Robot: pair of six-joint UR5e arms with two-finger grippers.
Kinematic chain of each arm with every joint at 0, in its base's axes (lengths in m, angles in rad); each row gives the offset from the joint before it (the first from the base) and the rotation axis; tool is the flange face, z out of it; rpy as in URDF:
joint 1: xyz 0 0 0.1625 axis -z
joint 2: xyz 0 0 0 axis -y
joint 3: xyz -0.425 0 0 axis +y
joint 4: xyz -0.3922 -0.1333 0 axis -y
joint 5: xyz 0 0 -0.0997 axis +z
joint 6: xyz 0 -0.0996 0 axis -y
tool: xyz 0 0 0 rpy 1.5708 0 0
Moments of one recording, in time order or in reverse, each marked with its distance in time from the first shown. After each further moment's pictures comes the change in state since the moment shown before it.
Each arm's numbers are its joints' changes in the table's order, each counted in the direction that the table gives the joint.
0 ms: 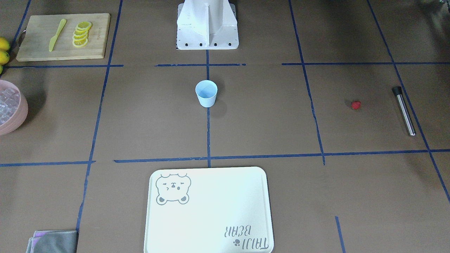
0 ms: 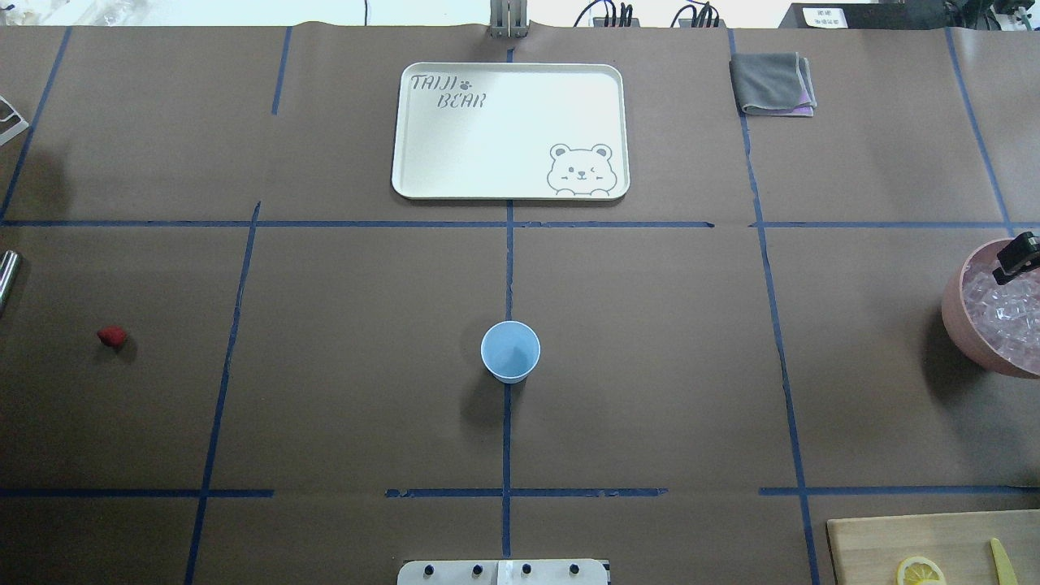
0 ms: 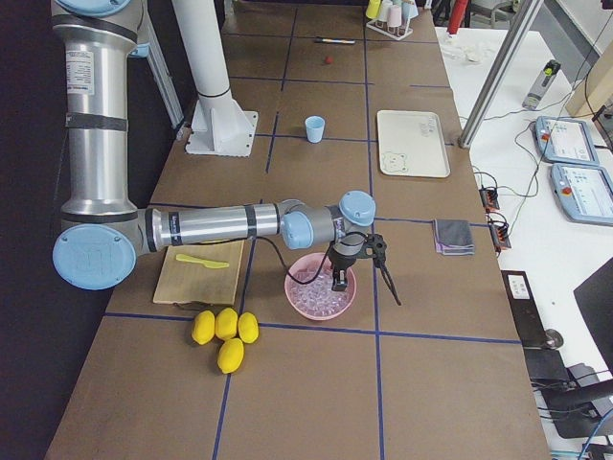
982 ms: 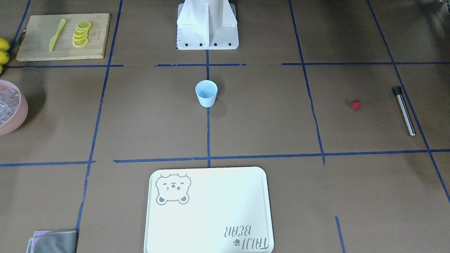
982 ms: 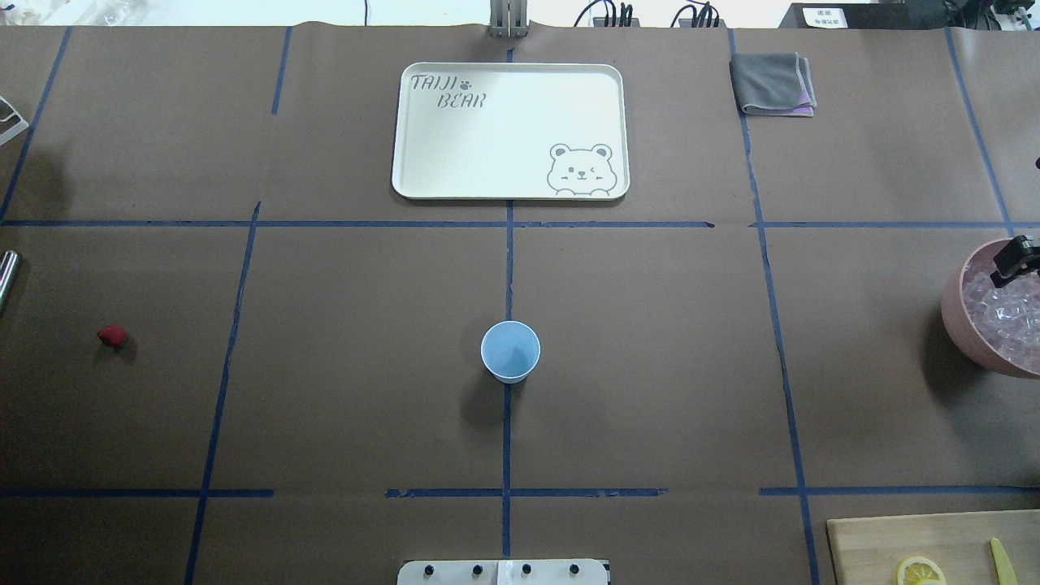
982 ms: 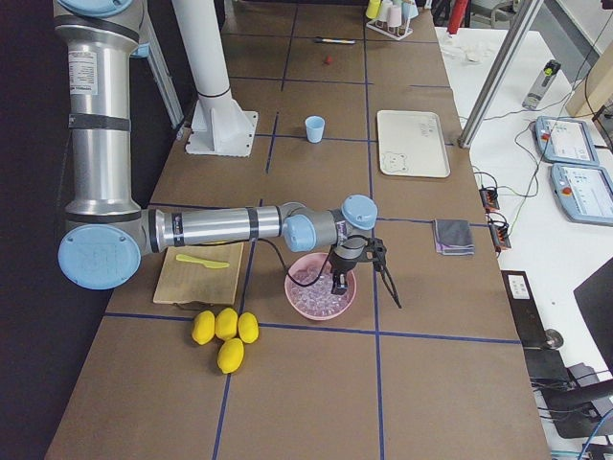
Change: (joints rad) left arm 0.000 0.000 0.008 0.000 0.000 -0.011; right arm 0.008 0.011 0.030 0.000 0.007 -0.002
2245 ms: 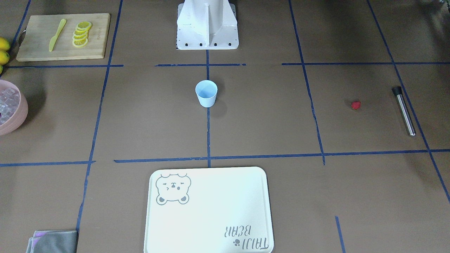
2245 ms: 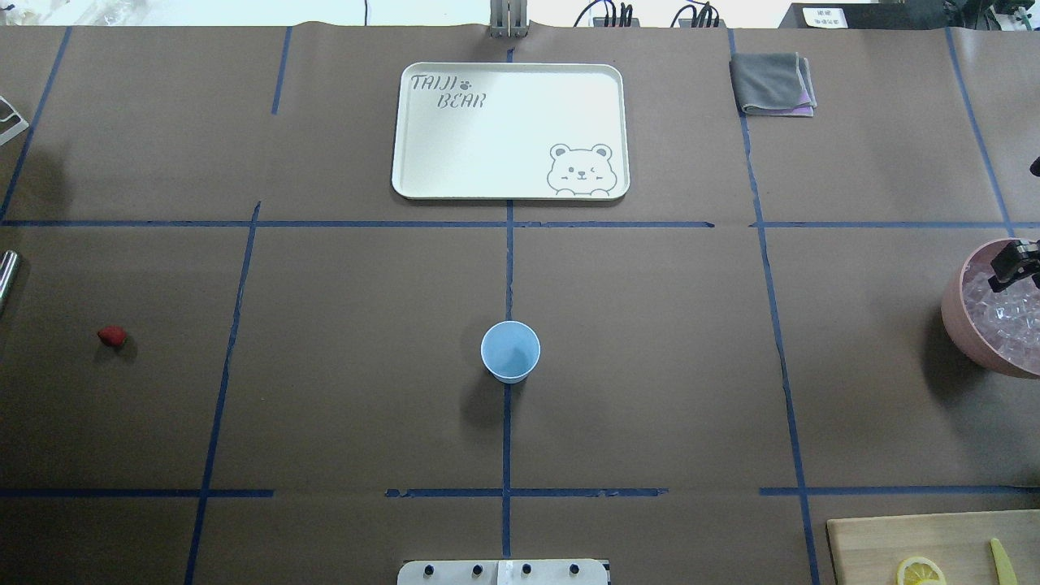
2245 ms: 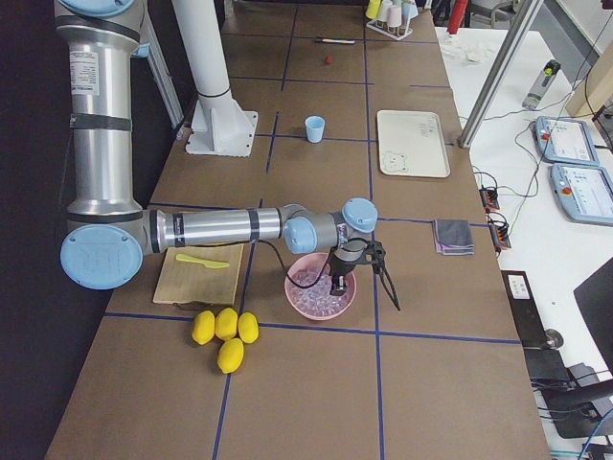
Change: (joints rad) left arm 0.000 0.000 0.000 0.000 0.000 0.000; right arm 0.010 0.002 0.015 0.001 -0.003 0.000
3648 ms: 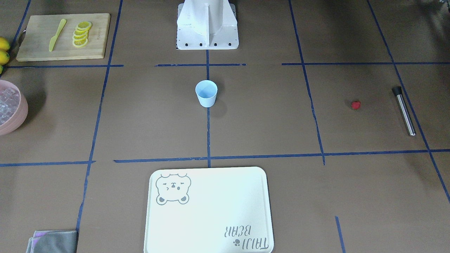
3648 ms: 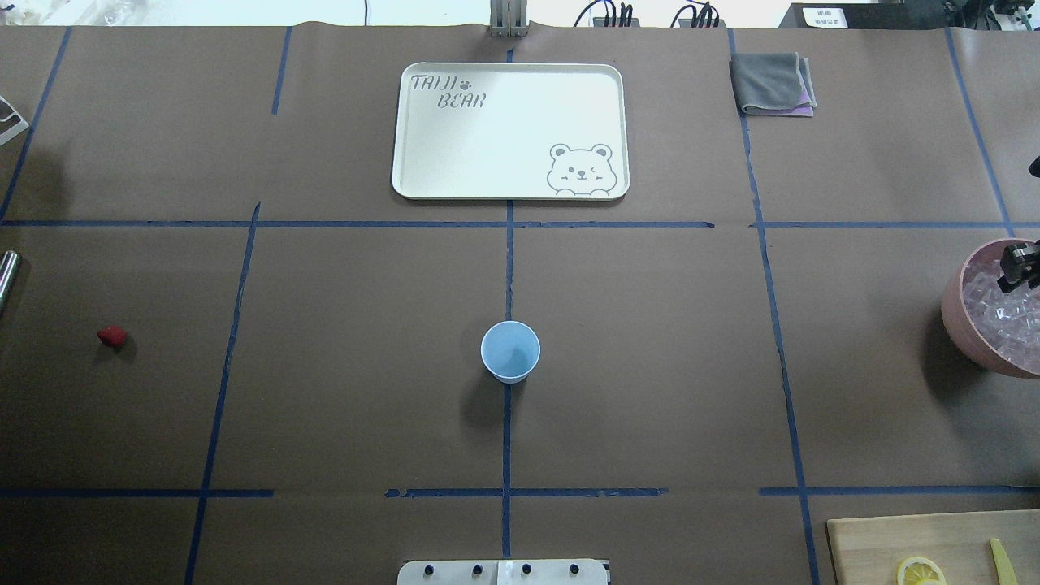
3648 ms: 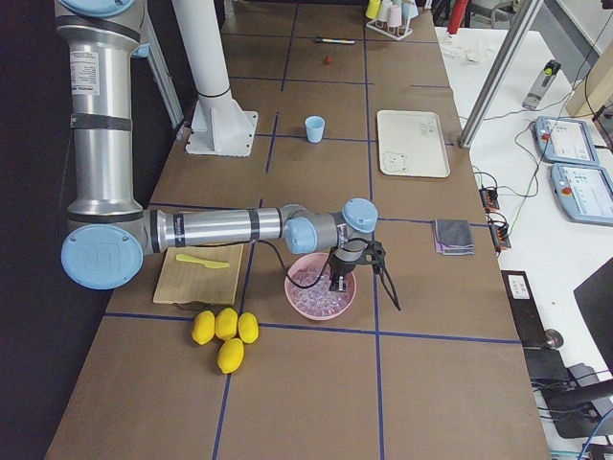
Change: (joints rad) left arm 0.000 -0.002 0.003 0.000 0.000 0.000; right arm 0.001 0.001 0.001 0.000 0.001 -0.005
